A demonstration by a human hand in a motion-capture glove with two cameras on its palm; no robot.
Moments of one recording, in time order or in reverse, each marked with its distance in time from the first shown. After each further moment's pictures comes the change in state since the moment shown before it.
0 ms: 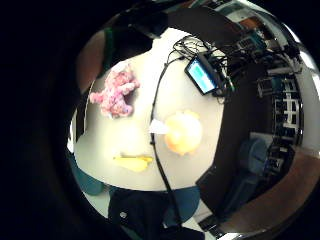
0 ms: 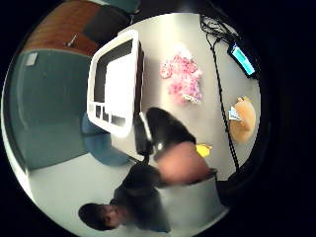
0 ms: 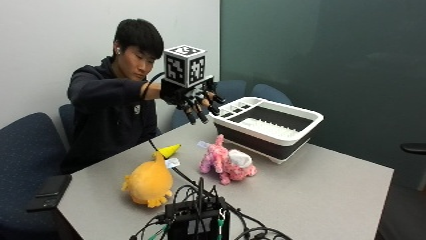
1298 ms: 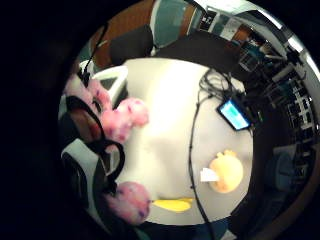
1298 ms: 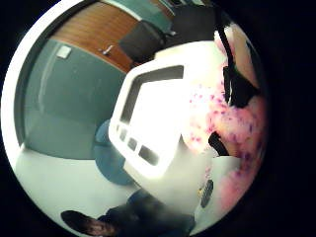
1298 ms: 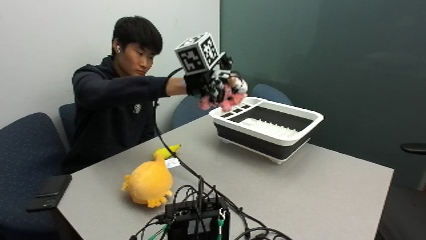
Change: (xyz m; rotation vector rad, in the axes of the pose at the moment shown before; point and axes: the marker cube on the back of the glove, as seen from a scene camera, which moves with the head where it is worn) arm -0.086 -0.036 -0.011 0.374 -0.224 -0.140
